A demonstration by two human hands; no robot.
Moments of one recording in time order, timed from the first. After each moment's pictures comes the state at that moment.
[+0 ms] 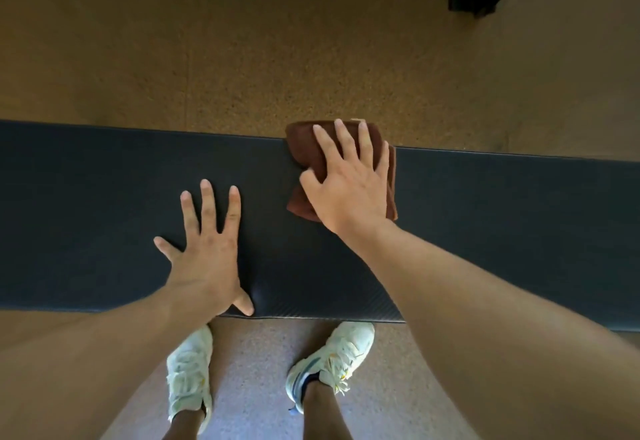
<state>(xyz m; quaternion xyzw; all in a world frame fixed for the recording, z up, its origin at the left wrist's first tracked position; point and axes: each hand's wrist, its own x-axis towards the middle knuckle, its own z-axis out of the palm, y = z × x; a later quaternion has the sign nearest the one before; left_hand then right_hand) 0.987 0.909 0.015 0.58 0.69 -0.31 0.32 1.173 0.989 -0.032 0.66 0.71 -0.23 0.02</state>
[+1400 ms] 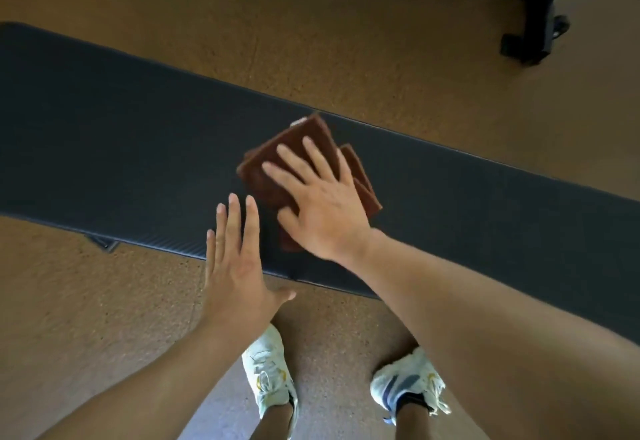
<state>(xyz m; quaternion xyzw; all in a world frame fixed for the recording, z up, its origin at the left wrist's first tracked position) 0.912 0.794 -0.004 0.55 0.77 0.04 0.31 1.038 0.924 -0.026 0.43 0.88 -0.20 0.03</state>
